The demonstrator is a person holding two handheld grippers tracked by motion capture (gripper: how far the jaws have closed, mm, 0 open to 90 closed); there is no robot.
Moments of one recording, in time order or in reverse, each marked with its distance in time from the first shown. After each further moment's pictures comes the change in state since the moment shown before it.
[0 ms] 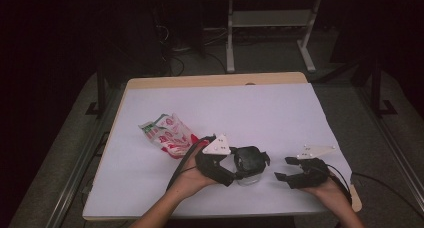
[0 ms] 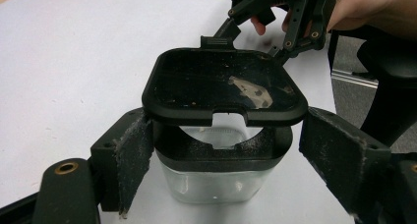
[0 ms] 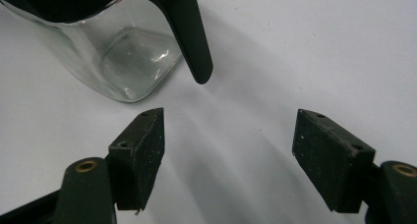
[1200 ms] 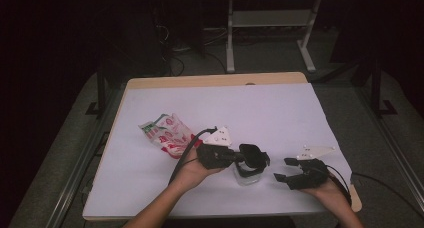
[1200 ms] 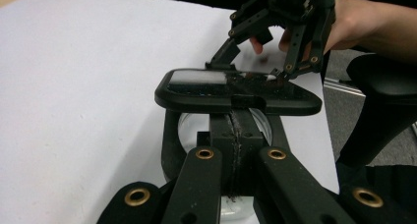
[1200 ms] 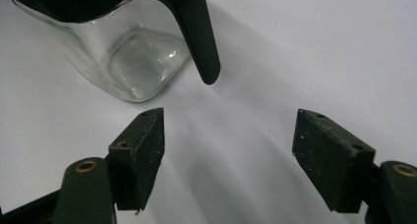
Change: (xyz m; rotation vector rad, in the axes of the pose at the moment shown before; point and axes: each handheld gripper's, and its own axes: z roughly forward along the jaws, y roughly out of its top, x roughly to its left) left arm 0.011 0.018 -0.002 -0.014 -0.046 -0.013; right arm 0.002 -0.001 0.000 -0.004 0.017 0.004
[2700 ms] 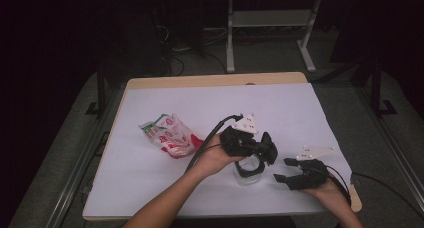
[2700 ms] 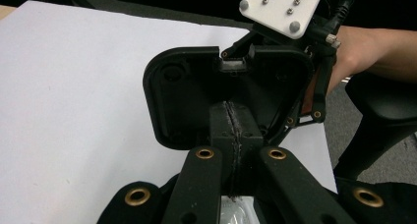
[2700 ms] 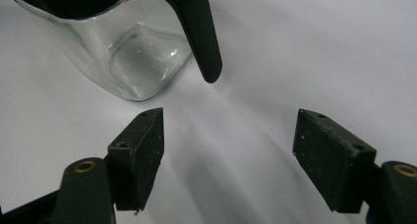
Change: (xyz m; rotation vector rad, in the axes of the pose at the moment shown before) left arm 0.004 0.055 0.039 0.055 -0.042 0.051; right arm 0.000 -0.002 0.002 -0.002 0.004 -0.007
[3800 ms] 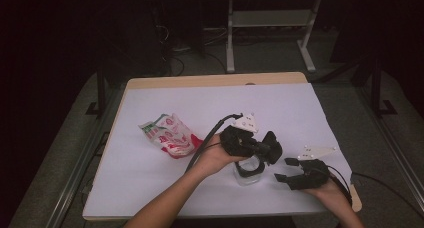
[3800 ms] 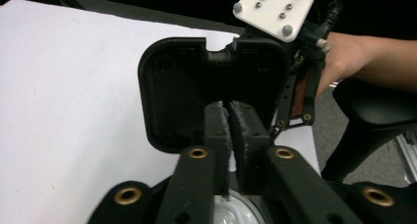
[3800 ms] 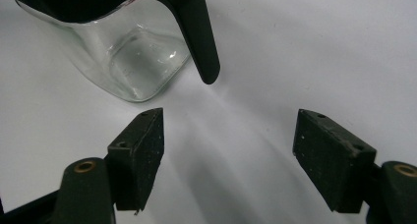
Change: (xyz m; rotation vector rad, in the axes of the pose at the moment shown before) left arm 0.001 -0.001 -0.004 -0.008 -0.051 -0.034; right arm 0.000 0.000 -0.003 -0.004 0.000 0.002
